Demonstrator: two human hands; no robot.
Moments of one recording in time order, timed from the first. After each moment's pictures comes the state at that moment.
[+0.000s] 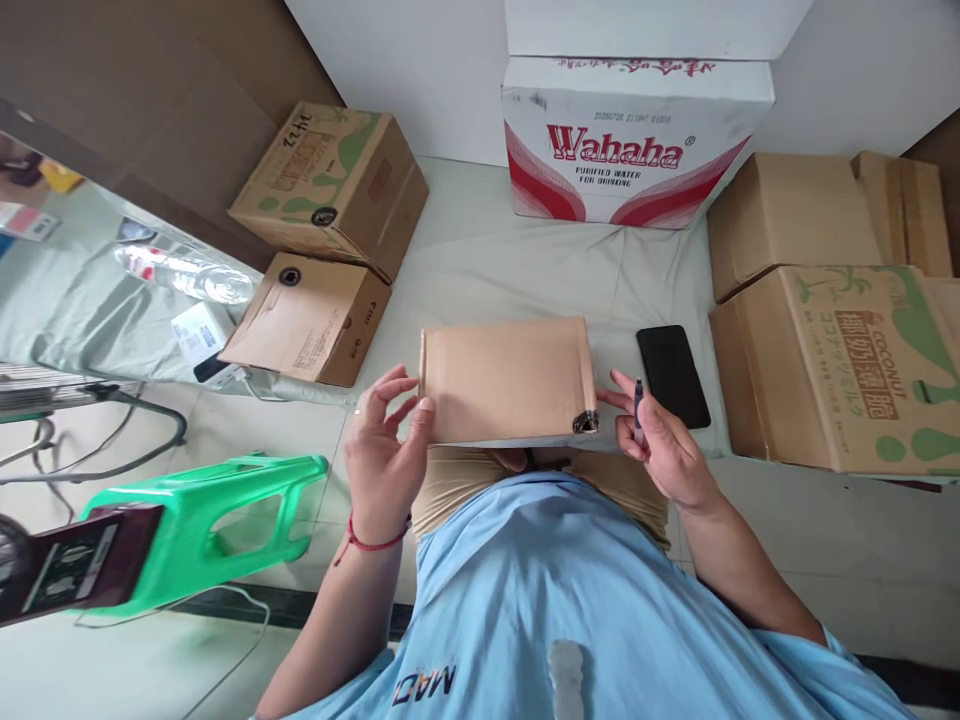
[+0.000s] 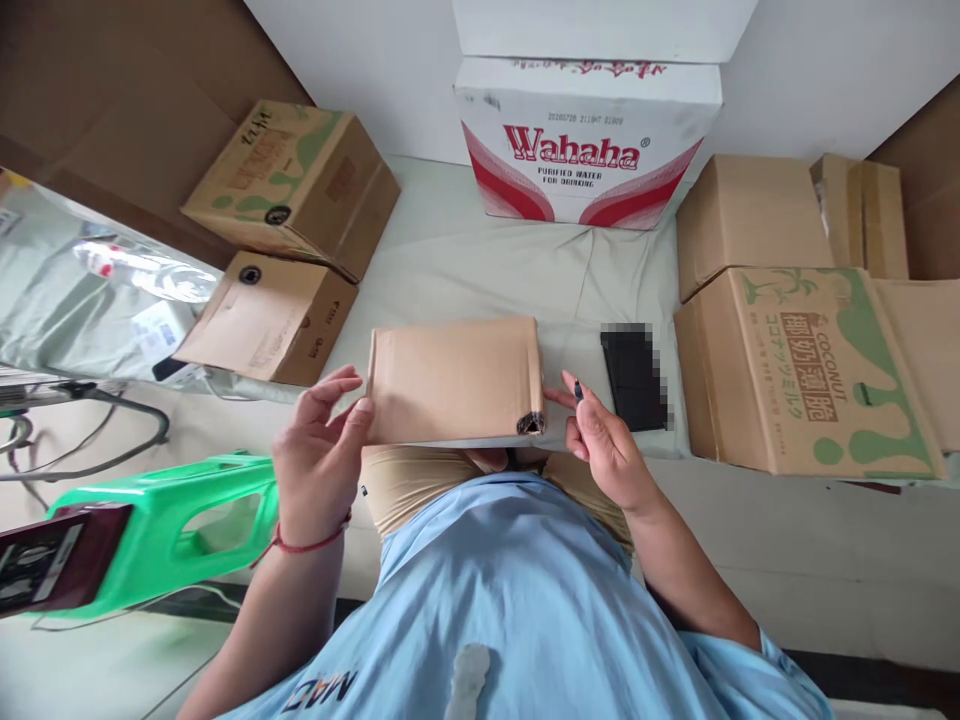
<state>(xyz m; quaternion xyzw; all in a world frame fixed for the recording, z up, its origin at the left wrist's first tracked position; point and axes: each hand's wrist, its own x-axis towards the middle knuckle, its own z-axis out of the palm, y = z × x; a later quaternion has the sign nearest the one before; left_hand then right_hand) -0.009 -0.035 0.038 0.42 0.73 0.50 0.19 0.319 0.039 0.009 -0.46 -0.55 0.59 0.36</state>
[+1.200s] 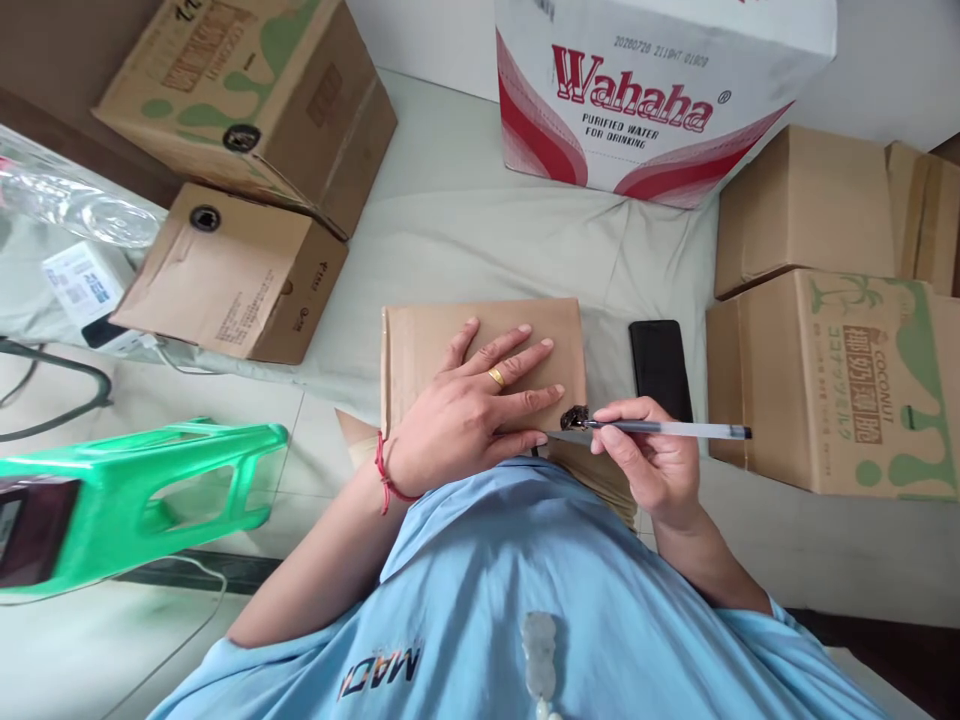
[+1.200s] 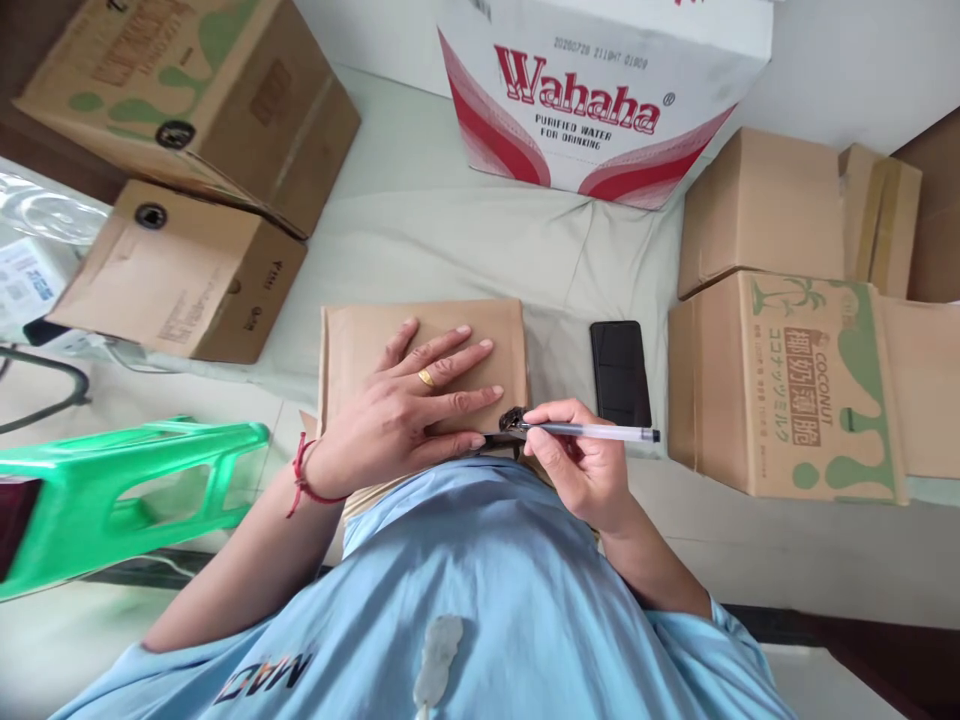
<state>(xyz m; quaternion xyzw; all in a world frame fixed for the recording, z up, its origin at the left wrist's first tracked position) 0.032 0.038 0.054 0.85 0.45 0.21 0.15 0.311 0.037 0.038 -0.43 -0.62 0.53 0.39</state>
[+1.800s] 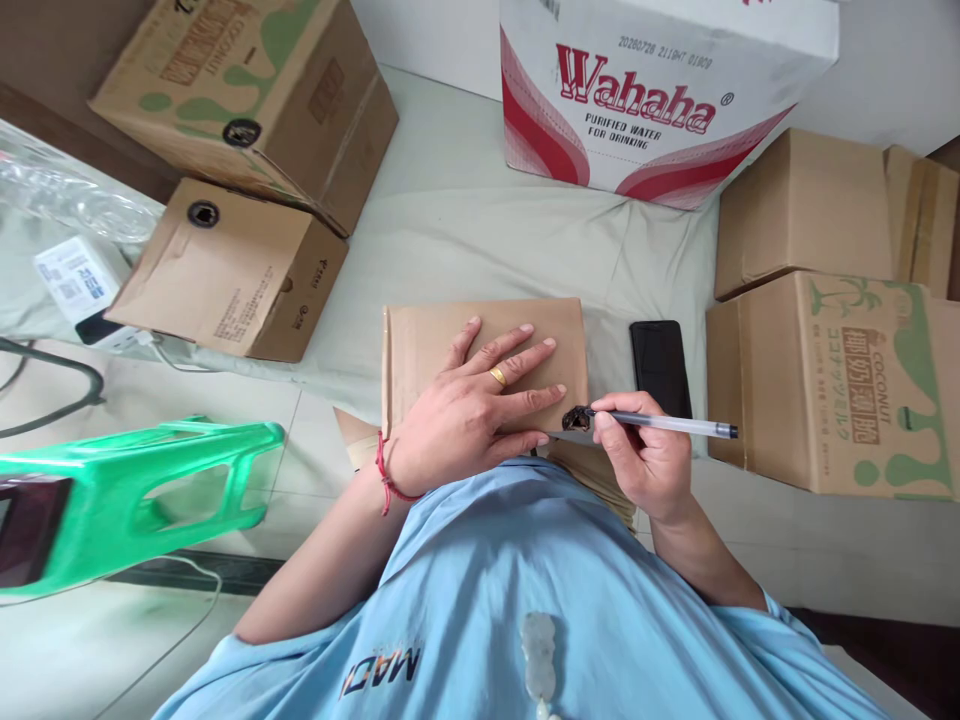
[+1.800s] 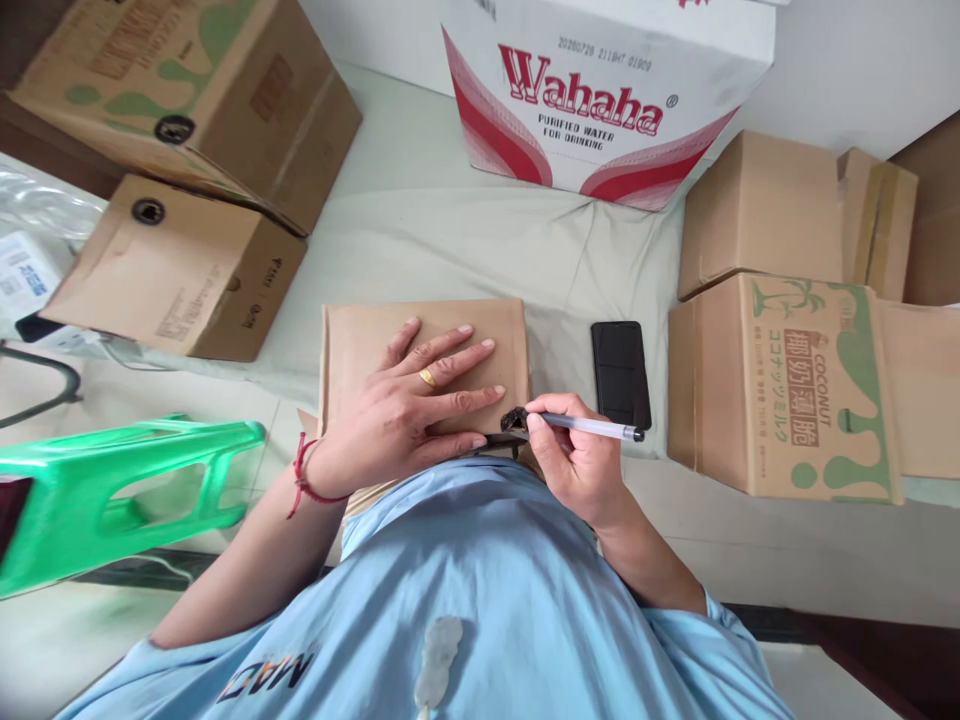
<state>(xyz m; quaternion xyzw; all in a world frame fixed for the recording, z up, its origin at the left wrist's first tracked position) 0.032 0.038 0.056 0.85 0.46 0.20 0.17 0.301 0.044 0.041 -0.47 -0.68 0.43 0.36</state>
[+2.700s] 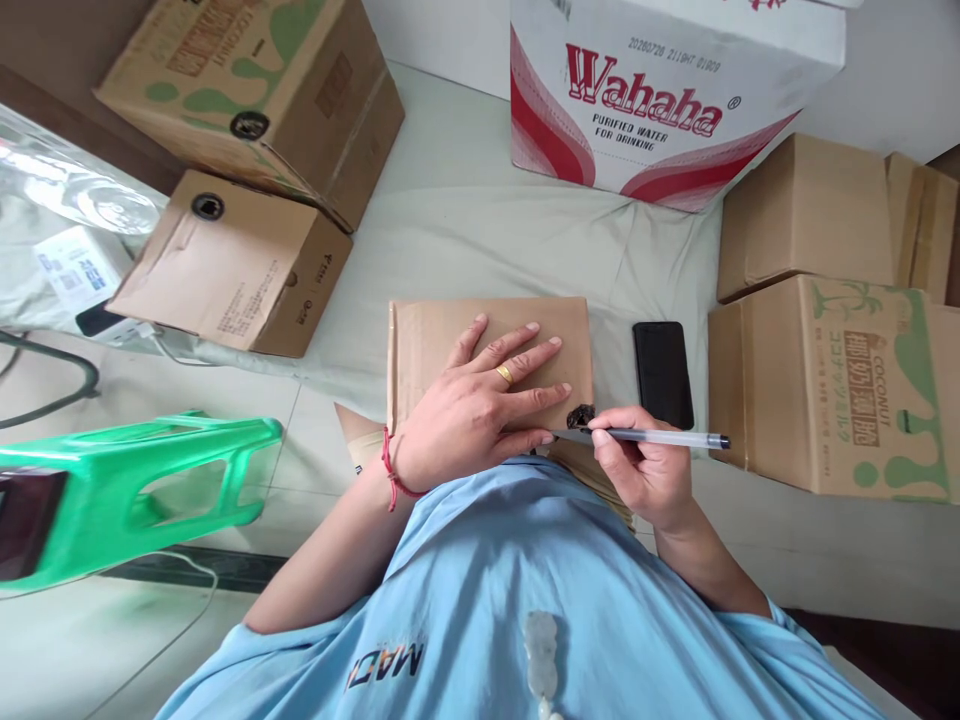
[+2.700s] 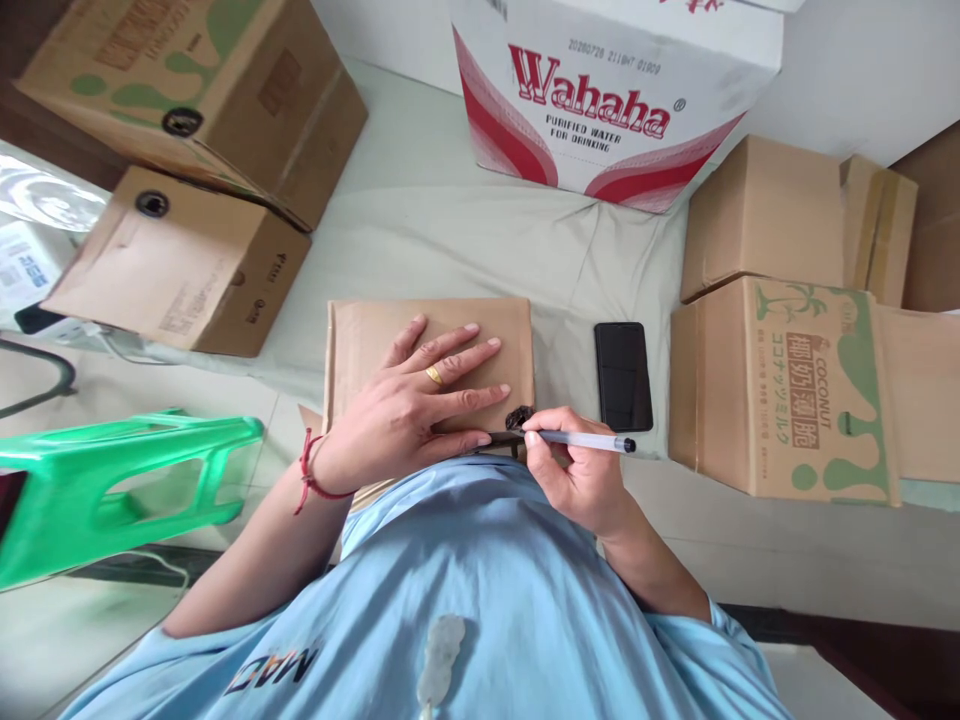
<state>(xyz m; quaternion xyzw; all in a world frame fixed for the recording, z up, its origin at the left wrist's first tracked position) 0.030 0.039 0.055 0.85 0.46 0.20 0.18 0.305 0.038 0.044 -0.44 -0.72 0.42 0.34</state>
